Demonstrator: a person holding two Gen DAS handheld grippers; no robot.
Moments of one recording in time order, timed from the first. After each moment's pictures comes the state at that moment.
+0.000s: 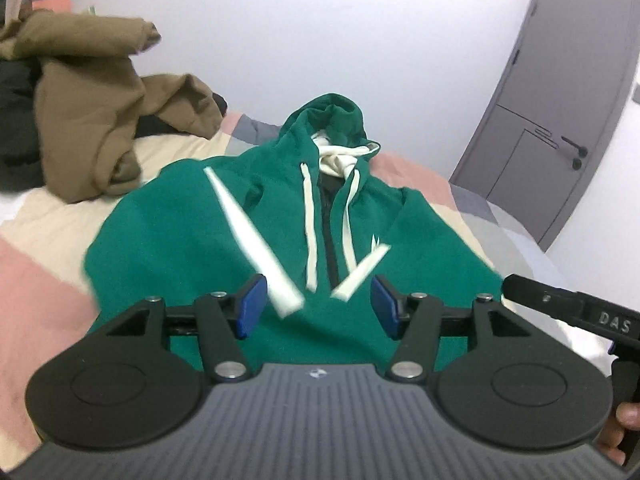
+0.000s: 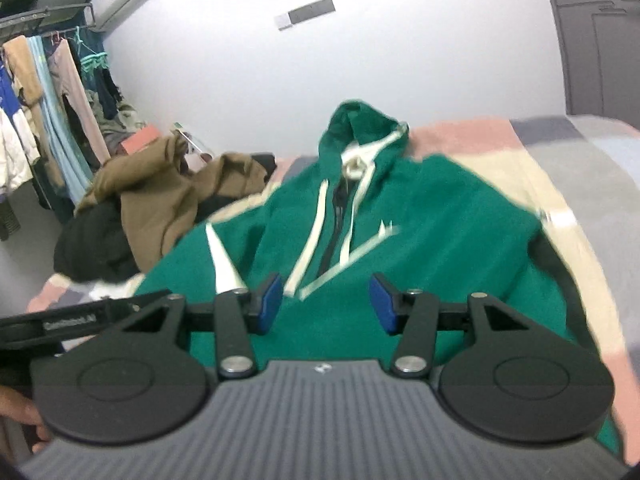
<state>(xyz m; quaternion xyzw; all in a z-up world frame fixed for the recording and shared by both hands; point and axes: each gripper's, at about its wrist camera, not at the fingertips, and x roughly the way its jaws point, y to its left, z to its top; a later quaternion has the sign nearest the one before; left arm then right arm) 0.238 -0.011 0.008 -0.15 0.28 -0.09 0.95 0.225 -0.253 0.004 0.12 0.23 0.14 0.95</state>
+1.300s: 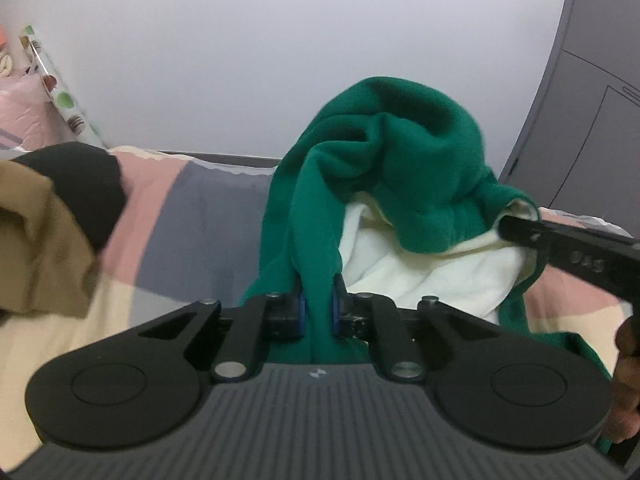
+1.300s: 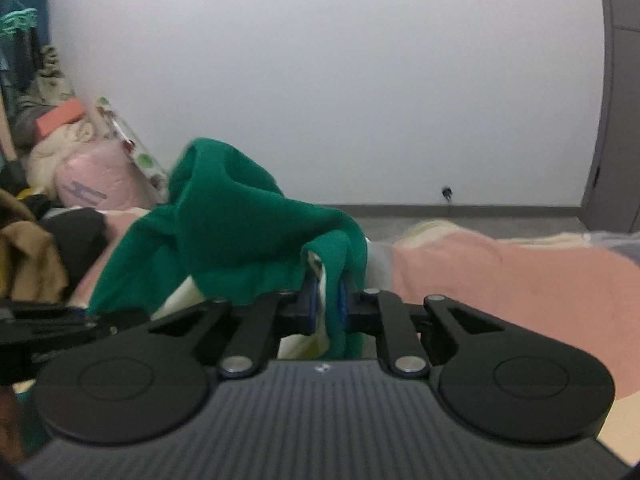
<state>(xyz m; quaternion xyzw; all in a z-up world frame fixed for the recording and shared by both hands) 0.715 -0.049 -0.023 -0.05 0.34 -0.06 0.94 0.676 -0.243 -0.036 0.05 0.25 0.11 0.96</state>
